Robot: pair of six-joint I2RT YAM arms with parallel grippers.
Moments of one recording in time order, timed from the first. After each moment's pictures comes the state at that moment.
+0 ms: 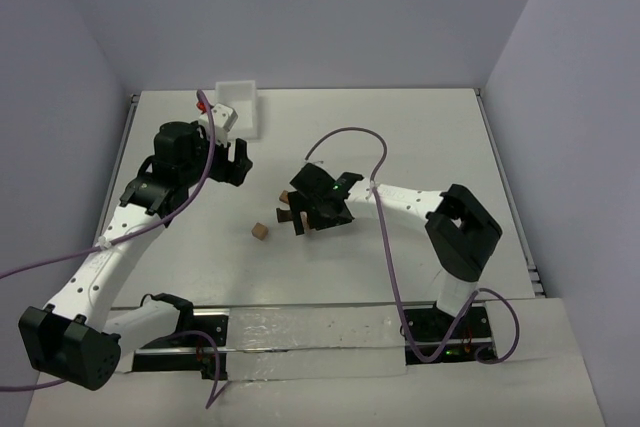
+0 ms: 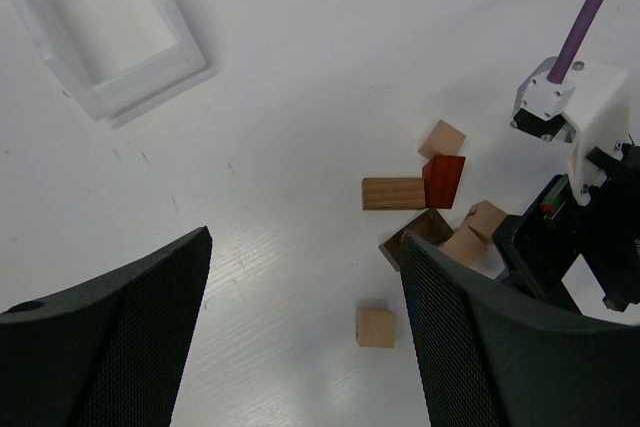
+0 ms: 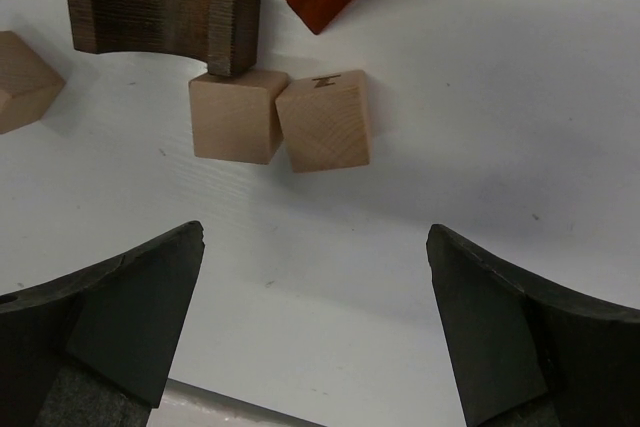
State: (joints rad) left arm -0.35 1.08 1.01 -0.38 0.16 0.05; right arm 0.90 1.75 1.20 -0.59 0.16 0.62
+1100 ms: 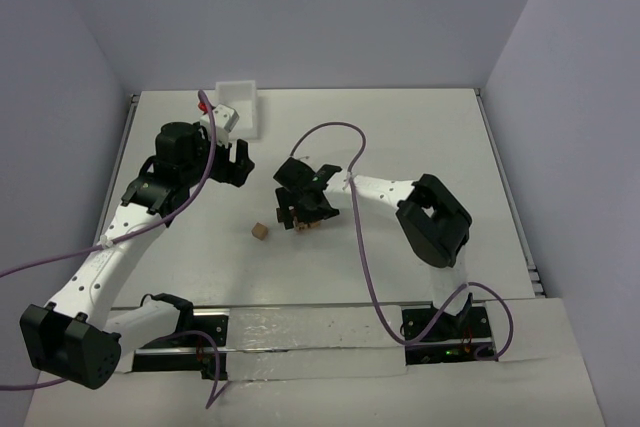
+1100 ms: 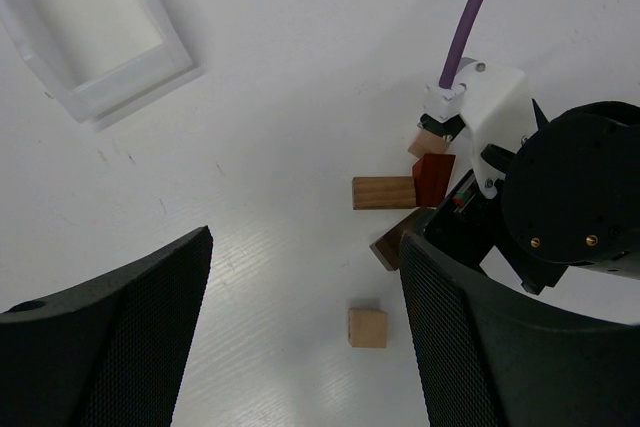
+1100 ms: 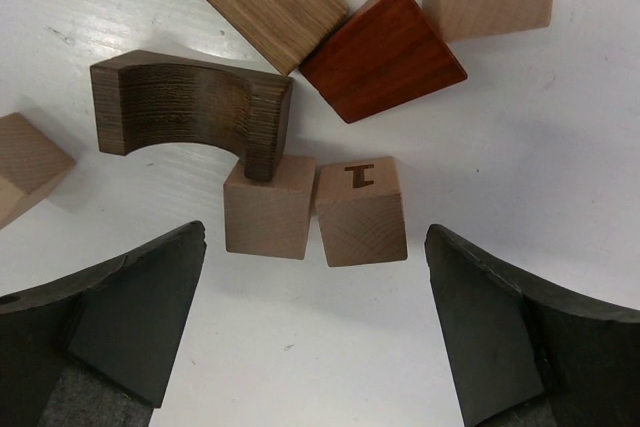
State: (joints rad) left arm -0.35 1.09 1.01 -0.37 0.18 0.05; right arm 0.91 1.94 1.39 -0.65 0.20 0.59
